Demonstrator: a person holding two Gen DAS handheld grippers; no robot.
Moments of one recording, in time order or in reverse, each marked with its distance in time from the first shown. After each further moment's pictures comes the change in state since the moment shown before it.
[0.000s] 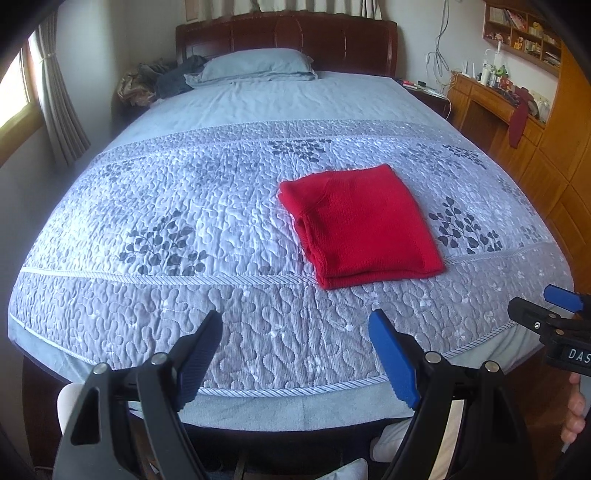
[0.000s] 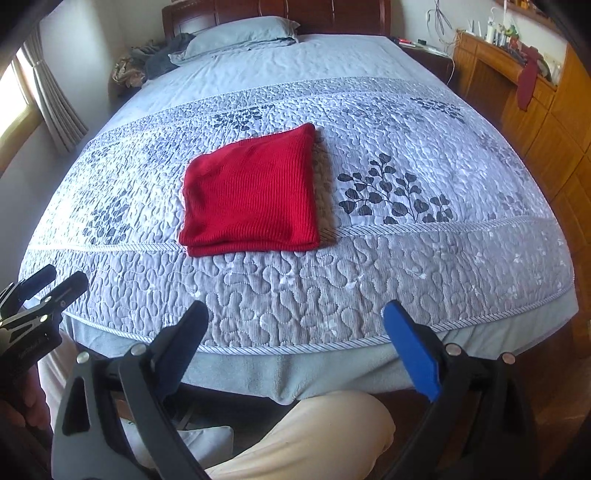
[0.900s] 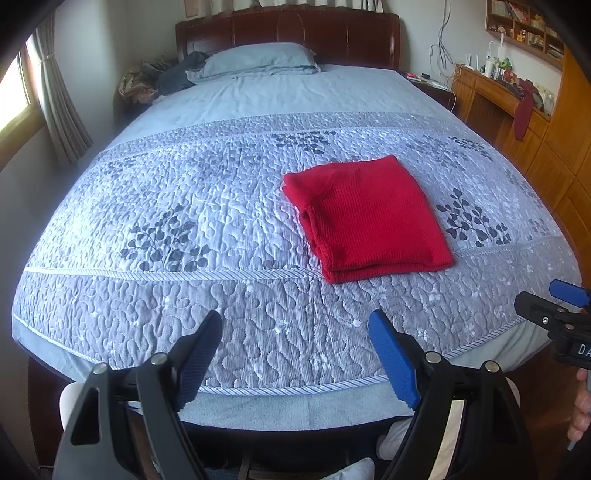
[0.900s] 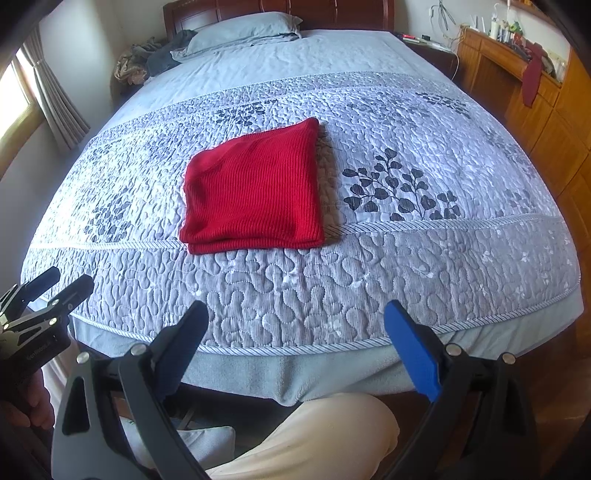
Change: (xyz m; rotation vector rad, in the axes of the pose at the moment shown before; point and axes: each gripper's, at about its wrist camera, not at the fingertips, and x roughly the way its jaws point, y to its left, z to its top) left arm 0.011 -0.001 -0.002 0.012 0.021 0.024; right arm 0.010 0.000 0.001 -0.003 0.016 0.019
